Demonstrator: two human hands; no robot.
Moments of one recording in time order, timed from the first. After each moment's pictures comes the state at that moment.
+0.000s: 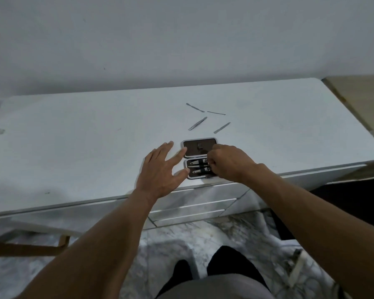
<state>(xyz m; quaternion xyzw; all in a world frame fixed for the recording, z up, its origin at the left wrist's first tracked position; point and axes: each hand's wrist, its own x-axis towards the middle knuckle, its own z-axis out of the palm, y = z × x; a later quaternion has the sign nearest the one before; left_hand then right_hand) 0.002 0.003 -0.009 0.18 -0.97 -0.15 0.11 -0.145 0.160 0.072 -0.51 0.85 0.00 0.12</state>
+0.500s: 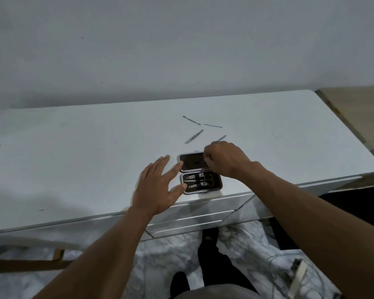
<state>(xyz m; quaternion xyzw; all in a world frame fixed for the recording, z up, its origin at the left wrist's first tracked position) 0.002 0.002 -0.008 0.17 -0.97 -0.16 0.10 -0.177 0.137 0.089 -0.48 0.87 -0.03 0.11</state>
